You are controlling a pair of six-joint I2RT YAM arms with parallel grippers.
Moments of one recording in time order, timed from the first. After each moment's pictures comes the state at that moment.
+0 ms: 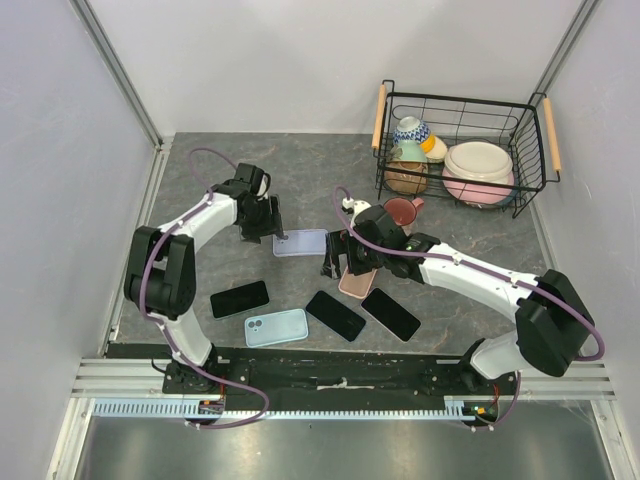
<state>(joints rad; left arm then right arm) -0.28 1.77 1.22 -0.60 0.09 -0.40 0.79 1.44 0.96 -0.28 -0.12 0.53</state>
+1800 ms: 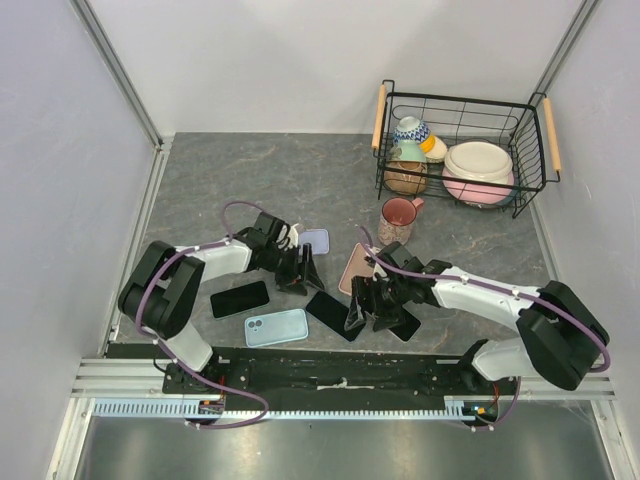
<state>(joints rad) -0.47 1.65 0.78 -0.22 0.63 -0.54 0.75 1.34 0.65 -0.42 -0.46 0.75</state>
